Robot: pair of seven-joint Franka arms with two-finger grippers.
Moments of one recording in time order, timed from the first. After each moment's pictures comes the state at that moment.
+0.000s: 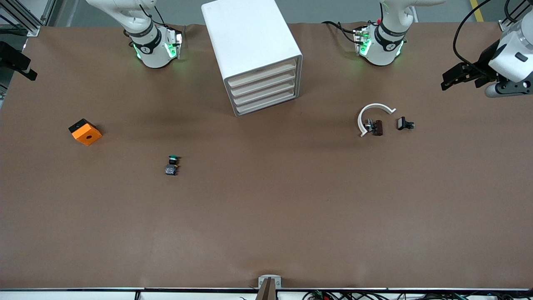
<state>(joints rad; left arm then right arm) -0.03 -0.22 0.01 -1.87 -0.02 1.56 -0.10 -0.07 -0.21 -0.07 -1.67 0.01 1.47 -0.06</state>
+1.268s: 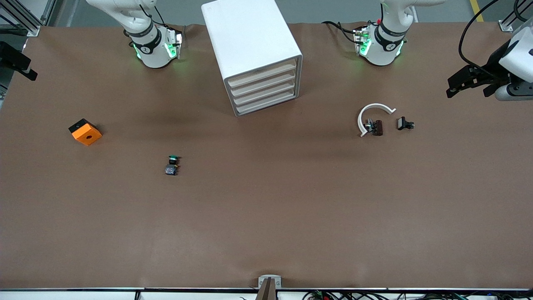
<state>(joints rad) -0.03 -0.13 -0.02 -1.70 -0.02 1.55 -0.07 -0.07 -0.21 -0.07 -1.67 0.01 1.47 -0.06</state>
